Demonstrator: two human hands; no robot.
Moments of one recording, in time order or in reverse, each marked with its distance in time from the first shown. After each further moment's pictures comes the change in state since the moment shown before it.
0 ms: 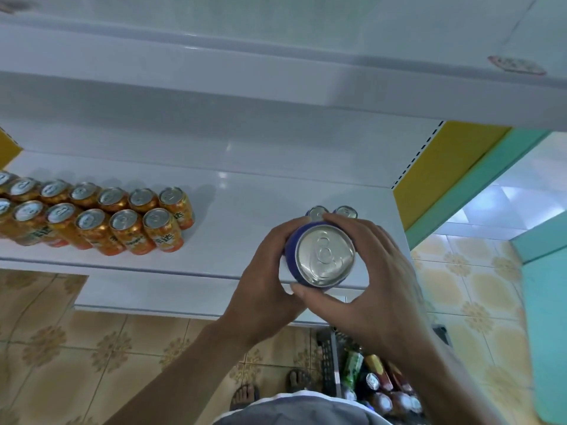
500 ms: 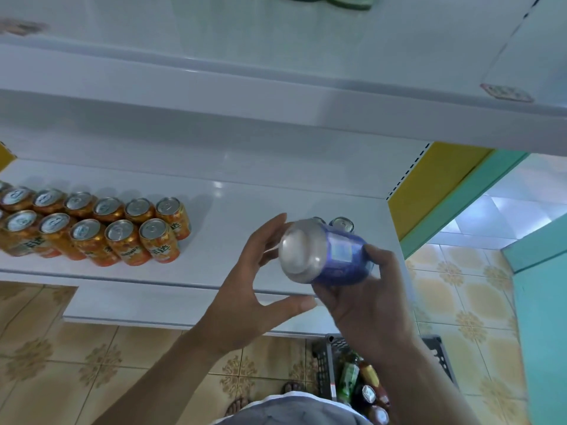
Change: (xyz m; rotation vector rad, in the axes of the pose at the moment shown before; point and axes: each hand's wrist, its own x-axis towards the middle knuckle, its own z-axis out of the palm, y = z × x) left_hand 0.000 0.004 -0.031 -0.125 -0.093 -0.077; right_hand 0.010 0.010 0.019 1.605 0.014 0.948
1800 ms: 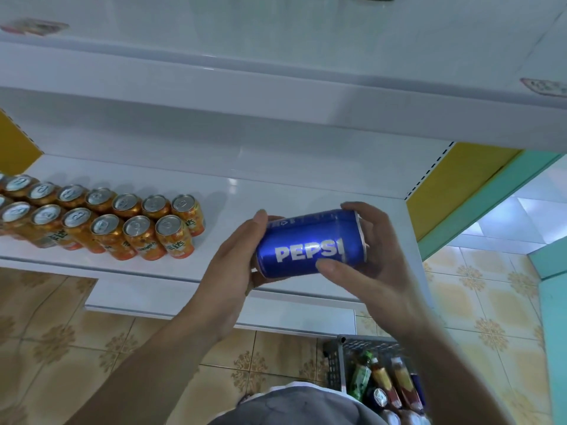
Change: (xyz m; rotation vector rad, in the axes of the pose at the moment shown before) left_hand 0.019 0.031 -0.018 -0.492 0.243 -0.440; right_hand 0.017 -0.014 0.002 -0.877 -0.275 -0.533
